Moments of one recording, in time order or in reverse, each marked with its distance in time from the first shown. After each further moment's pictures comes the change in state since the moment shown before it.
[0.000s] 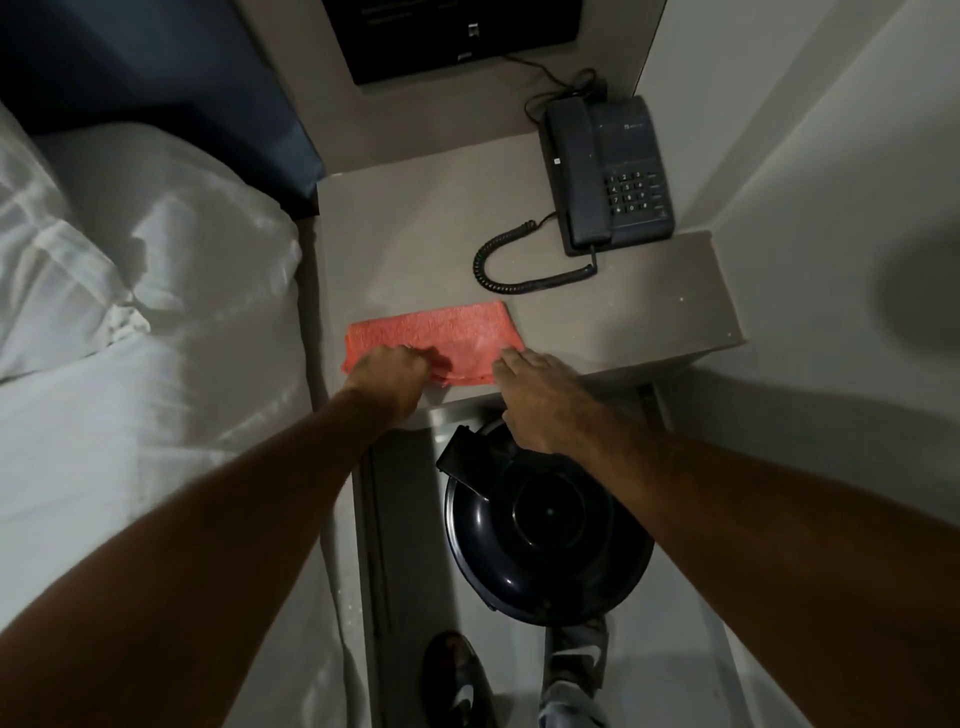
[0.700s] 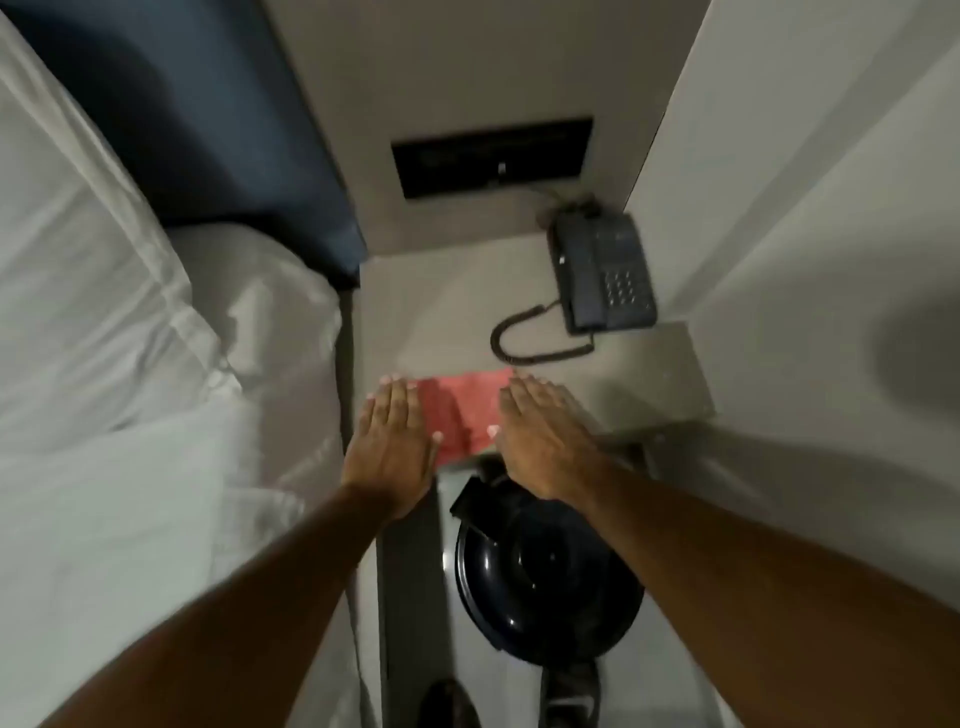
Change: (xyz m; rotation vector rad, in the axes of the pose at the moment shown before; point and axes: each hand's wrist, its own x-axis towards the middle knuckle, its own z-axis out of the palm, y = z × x) left_hand -0.077 0.000 -0.043 -0.093 0.224 -0.195; right_hand -0.034 -0.038 -0.074 -0.047 0.153 0.084
